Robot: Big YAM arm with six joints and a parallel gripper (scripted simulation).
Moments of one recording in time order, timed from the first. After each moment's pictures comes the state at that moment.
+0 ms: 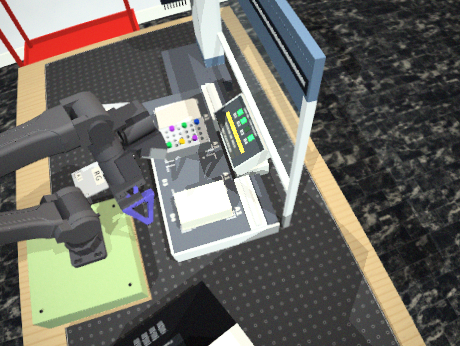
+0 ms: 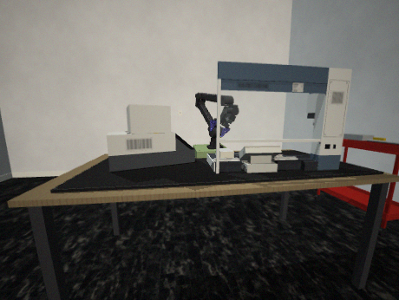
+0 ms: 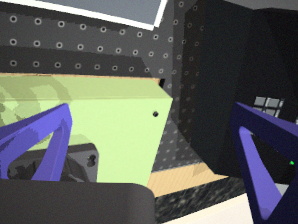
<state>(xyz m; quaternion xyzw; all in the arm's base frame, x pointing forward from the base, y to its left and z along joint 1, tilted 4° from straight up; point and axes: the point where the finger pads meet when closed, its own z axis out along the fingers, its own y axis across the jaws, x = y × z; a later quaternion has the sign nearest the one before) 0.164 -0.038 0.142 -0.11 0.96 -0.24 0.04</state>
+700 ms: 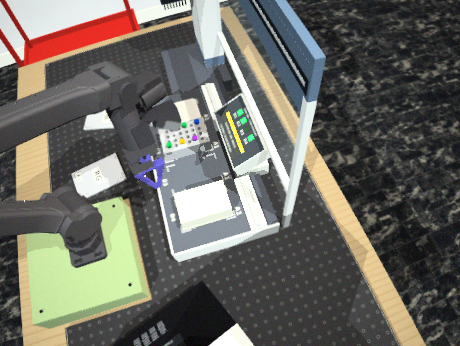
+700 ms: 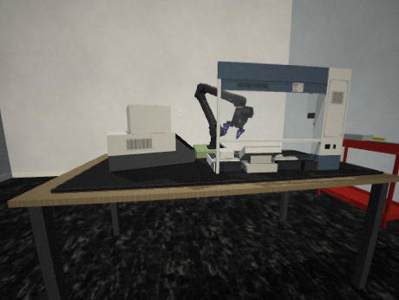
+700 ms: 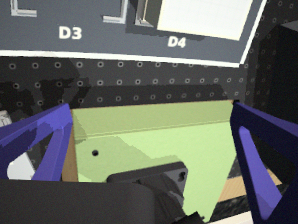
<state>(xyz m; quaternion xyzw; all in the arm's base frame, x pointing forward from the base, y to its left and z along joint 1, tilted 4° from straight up) 0.207 0.053 0.126 -0.05 0.98 -0.17 0.04</state>
